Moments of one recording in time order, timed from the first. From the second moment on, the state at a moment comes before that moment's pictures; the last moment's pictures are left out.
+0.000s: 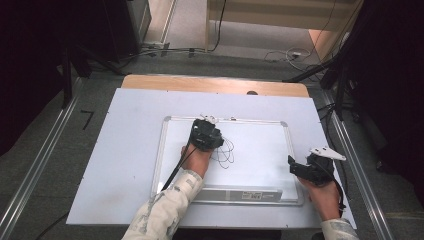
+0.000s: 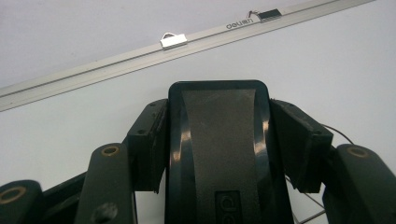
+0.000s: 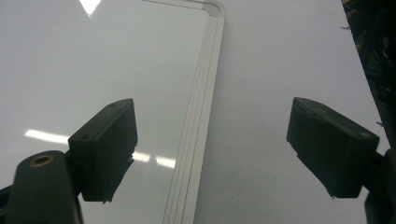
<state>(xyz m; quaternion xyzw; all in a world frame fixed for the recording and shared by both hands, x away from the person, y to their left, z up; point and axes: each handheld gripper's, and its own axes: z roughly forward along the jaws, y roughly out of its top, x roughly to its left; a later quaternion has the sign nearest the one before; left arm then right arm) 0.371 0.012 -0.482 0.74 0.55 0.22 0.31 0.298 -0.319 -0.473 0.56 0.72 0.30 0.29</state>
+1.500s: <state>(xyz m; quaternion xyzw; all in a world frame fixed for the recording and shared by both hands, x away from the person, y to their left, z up) 0.363 -0.038 -0.481 0.77 0.51 0.21 0.32 0.298 -0.318 -0.472 0.56 0.72 0.30 0.28</state>
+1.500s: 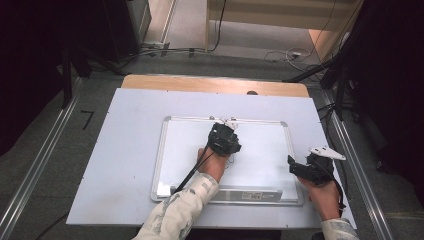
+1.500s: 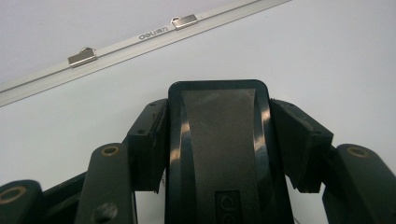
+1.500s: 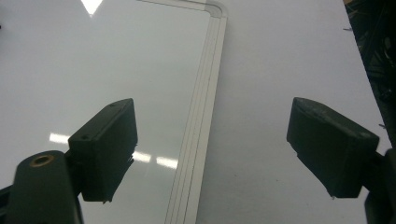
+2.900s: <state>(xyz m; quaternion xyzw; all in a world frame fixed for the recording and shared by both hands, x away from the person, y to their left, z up) 0.361 -0.051 -0.481 0.77 0.51 0.21 0.32 0.296 -0.321 -0.472 0.56 0.72 0.30 0.28</state>
